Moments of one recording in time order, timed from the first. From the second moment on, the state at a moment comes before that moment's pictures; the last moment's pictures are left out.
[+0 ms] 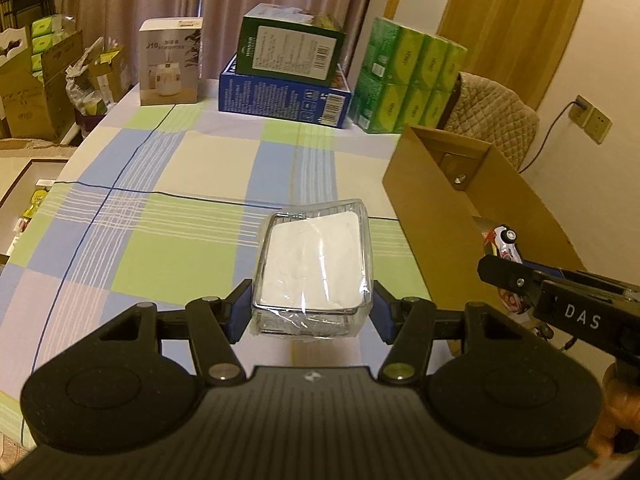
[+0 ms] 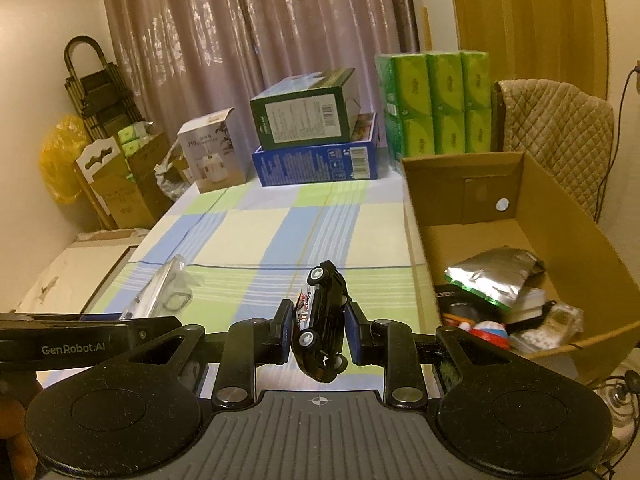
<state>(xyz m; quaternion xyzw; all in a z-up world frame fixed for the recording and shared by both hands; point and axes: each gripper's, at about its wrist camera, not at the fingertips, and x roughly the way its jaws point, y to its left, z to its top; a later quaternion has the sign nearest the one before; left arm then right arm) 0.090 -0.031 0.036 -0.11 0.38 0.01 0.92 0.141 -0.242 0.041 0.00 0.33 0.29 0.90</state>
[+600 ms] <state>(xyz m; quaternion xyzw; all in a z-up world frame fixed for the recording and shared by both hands) 0.076 -0.066 0.048 -0.09 0.38 -0.02 0.92 0.130 -0.275 0.048 0.01 0.33 0.28 0.90</state>
